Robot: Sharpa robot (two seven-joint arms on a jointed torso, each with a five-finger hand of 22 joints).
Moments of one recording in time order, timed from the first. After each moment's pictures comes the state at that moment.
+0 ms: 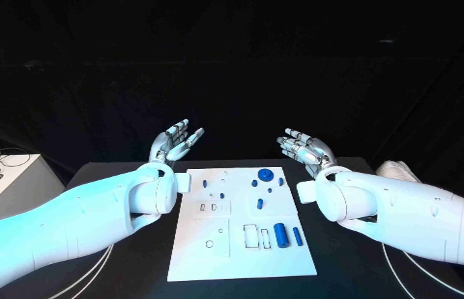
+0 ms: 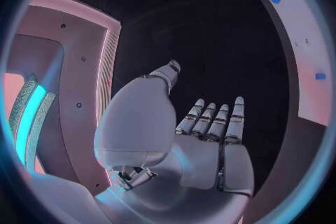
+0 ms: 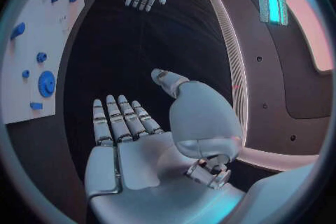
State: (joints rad) left arm 1.14 -0.69 -0.03 1.32 0.02 -0.59 0.54; left_hand 1.36 -0.13 0.33 0.21 0.04 0.33 0.15 0.08 0.07 0.28 0.17 0.03 0.03 0.26 0.23 0.03 0.04 0.07 0.39 0.28 0.04 0.04; right arm 1.21 -0.77 -0.15 1.43 0.01 -0.54 0.43; right_hand 1.08 -0.06 0.53 0.00 0.26 0.36 0.15 0.04 0.11 0.45 0.23 0.04 0.04 0.43 0.21 0.05 0.05 0.12 0.29 0.28 0.03 0.04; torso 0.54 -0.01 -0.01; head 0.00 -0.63
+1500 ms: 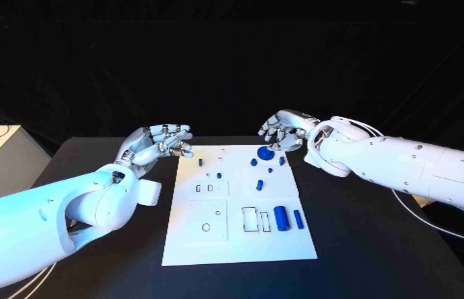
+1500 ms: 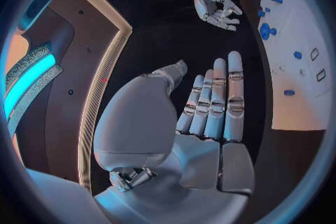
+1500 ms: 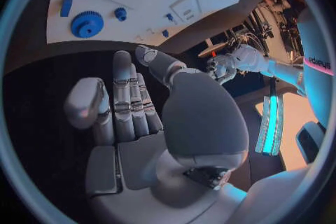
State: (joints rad) left arm 1.16 -0.96 -0.03 1.64 -0.07 -0.35 0.49; left_hand 1.37 -0.15 0.46 0.15 0.05 0.82 0.21 0.26 0.18 1.05 0.15 0.09 0.07 1.06 0.09 0.43 0.38 0.17 1.11 0.17 0.41 0.20; right arm 1.35 -0.70 -0.17 1.23 -1.24 -0.35 0.11; right_hand 1.31 -0.23 0.52 -0.19 0.22 0.95 0.17 0.15 0.20 1.17 0.10 0.13 0.13 1.28 0.01 0.61 0.78 0.11 1.42 0.11 1.22 1.03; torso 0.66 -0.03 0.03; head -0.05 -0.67
